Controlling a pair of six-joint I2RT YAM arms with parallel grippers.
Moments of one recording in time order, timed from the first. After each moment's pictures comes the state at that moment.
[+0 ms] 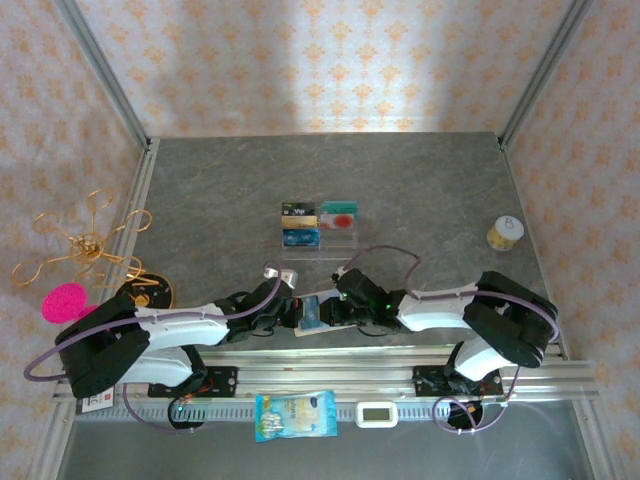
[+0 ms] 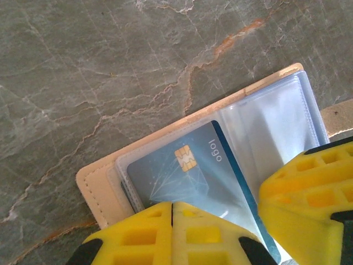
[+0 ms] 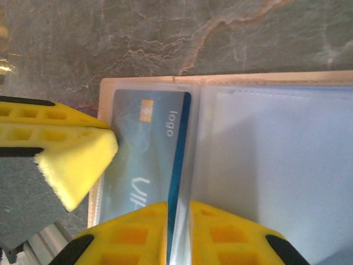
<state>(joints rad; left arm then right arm) -0.89 1.27 0.35 0.08 -0.05 -0.80 1.00 1.50 0.50 0.19 -0.19 0.89</state>
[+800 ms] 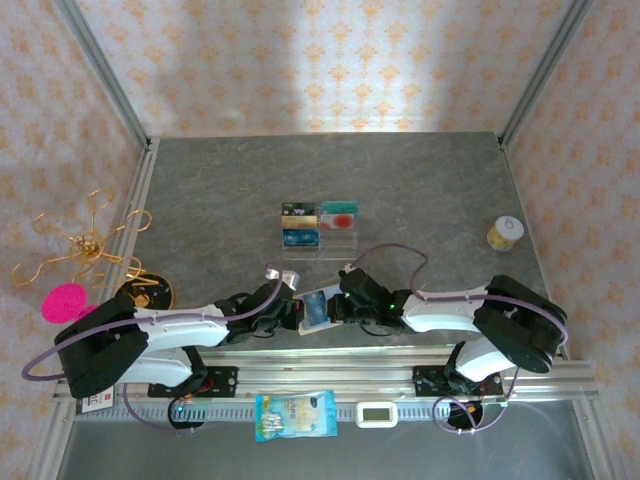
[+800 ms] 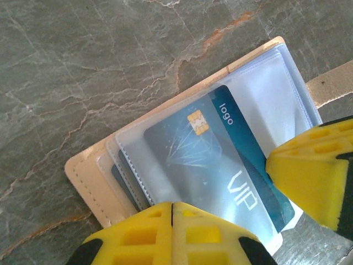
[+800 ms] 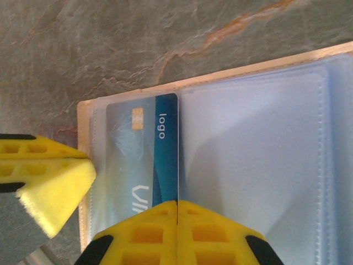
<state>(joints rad) -0.91 1.26 0.35 0.08 -0.05 -0.80 0.99 1.44 0.50 0.11 -0.07 0.92</state>
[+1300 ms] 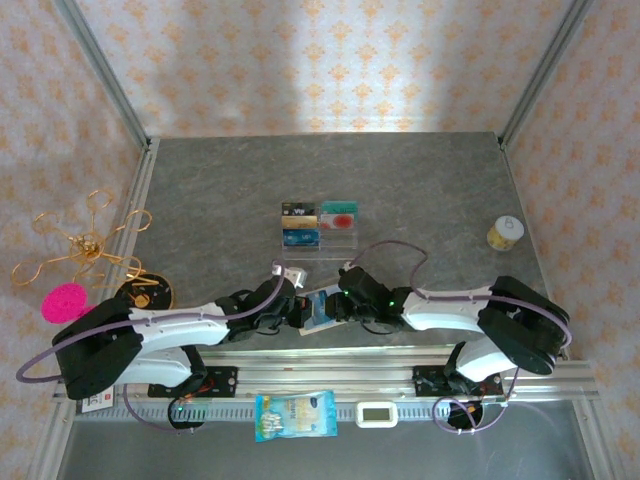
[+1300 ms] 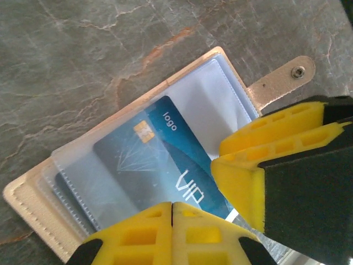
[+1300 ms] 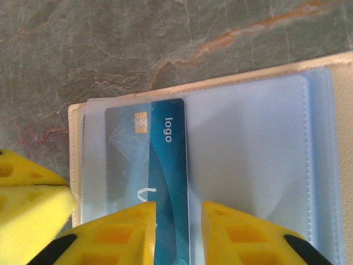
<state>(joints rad) -0.92 1.25 0.40 0.08 0.00 -0.77 0.98 1.42 0.53 0.03 -0.05 0.87</state>
